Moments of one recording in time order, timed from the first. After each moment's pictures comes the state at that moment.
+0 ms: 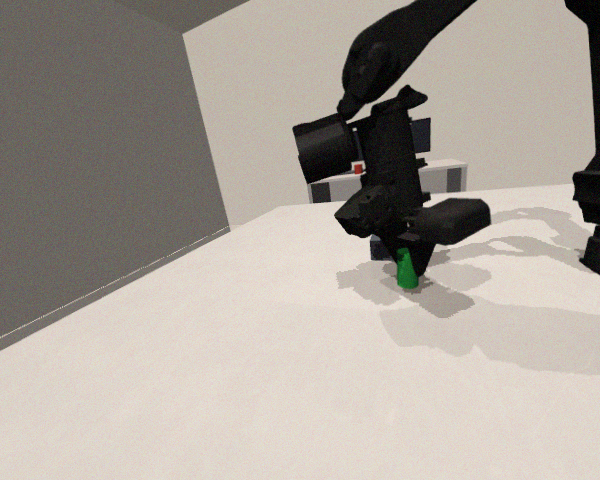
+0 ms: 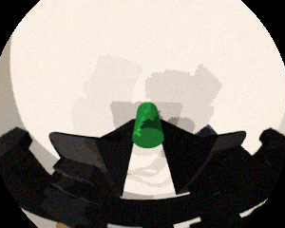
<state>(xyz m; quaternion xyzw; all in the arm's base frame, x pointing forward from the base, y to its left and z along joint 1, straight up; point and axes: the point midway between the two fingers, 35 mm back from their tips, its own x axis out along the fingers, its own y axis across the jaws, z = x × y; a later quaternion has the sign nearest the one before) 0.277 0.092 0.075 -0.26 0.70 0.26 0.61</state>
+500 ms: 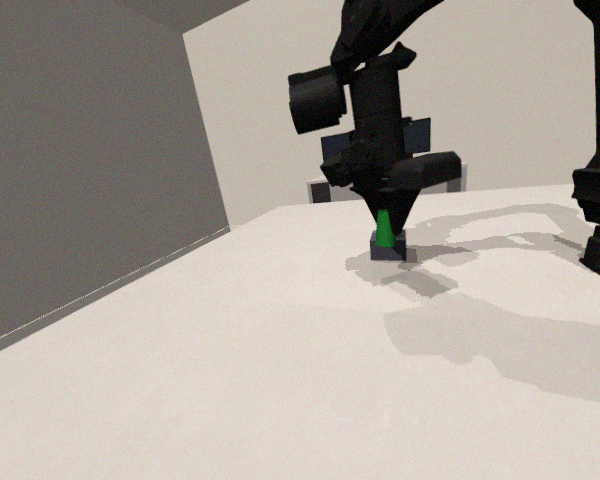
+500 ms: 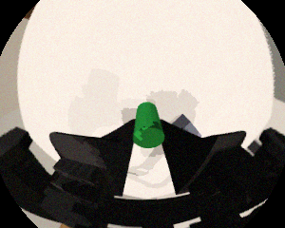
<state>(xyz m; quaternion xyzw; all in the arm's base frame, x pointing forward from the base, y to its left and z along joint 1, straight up) 0.301 0.067 0.127 -0.24 0.68 0.24 0.65</state>
